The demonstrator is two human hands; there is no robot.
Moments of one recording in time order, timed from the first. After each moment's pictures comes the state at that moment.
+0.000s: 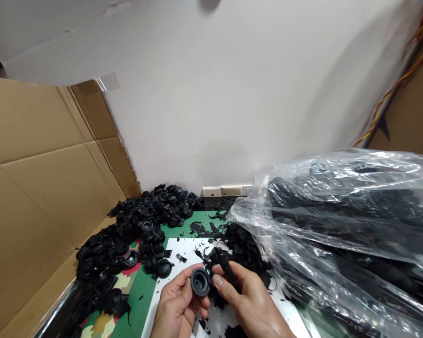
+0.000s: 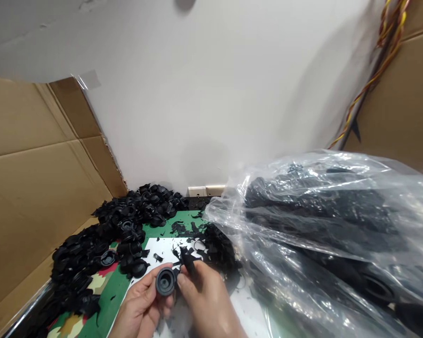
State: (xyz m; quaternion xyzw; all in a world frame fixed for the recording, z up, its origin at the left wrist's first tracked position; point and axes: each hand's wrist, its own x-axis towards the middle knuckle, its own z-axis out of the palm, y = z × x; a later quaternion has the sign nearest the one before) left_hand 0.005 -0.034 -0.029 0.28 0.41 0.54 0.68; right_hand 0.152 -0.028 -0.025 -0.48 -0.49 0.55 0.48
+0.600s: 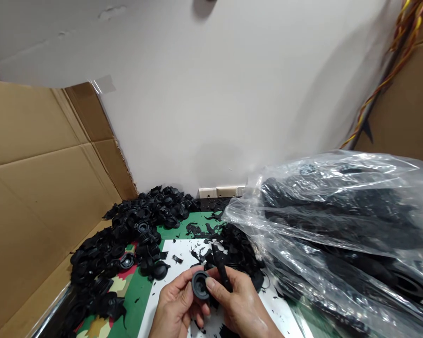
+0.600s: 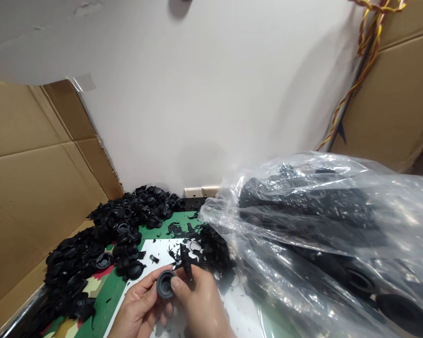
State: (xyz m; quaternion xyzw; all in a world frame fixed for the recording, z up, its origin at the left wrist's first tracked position) left_hand 0.005 -0.033 -0.031 0.33 0.44 0.51 0.67; right_hand 0.134 -0.025 -0.049 -0.44 -0.41 0.61 0.52
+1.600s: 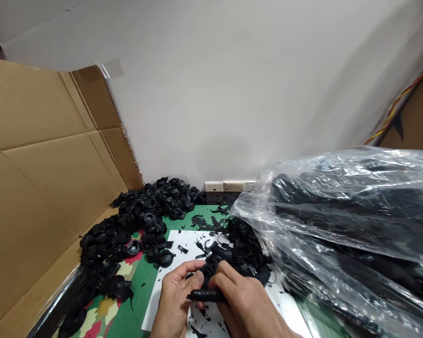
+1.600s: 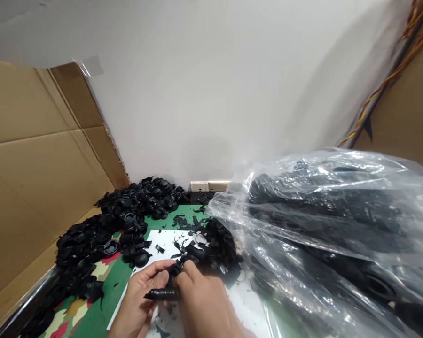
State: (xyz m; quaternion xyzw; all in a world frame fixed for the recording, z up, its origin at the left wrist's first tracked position) left_hand 0.006 -0.037 -0.034 0.34 0.50 0.52 0.60; right_hand 0.149 -0.034 -0.050 -0.46 -0.82 0.09 0.33
